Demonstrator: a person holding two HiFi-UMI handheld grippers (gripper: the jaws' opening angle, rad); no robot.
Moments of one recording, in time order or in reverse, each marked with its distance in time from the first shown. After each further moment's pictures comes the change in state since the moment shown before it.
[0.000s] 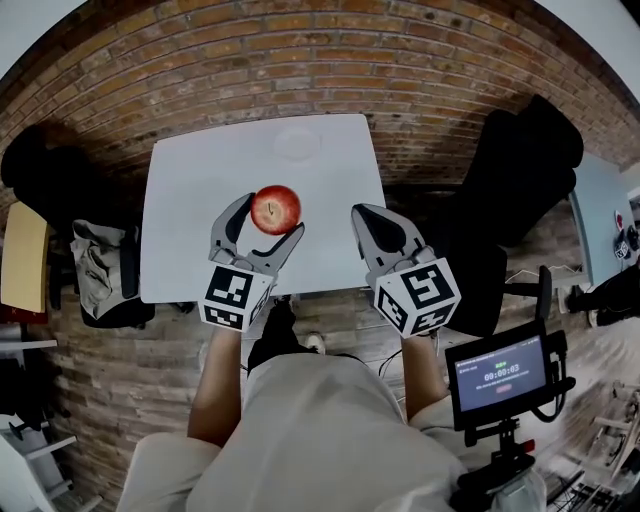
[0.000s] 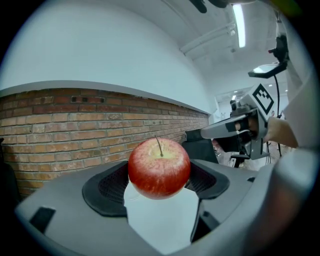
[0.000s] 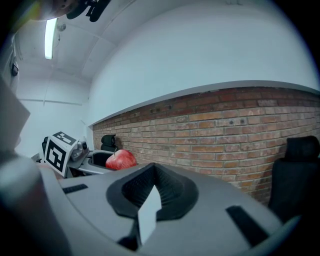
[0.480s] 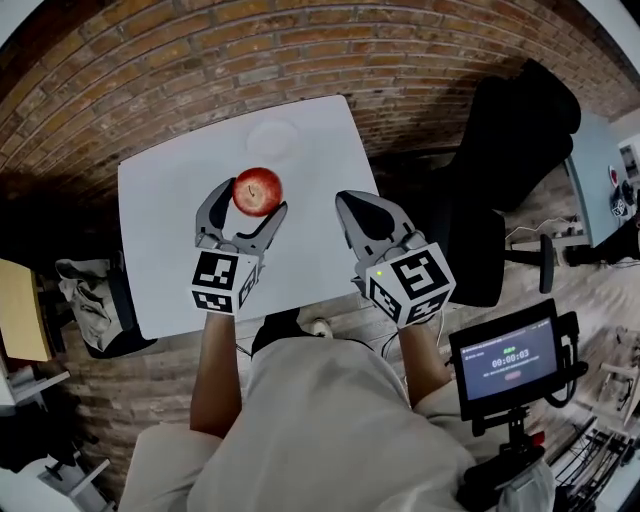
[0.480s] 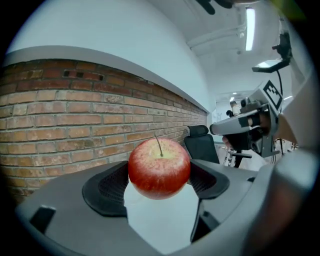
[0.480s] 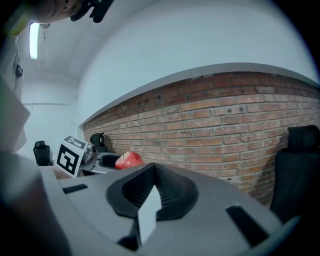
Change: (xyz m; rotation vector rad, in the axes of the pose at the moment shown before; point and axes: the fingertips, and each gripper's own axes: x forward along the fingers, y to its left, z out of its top) left arm 0.092 0.065 -0.025 -0.047 0.054 -0.071; right arm 0.073 -0.043 -0.009 0.069 0.048 -0.050
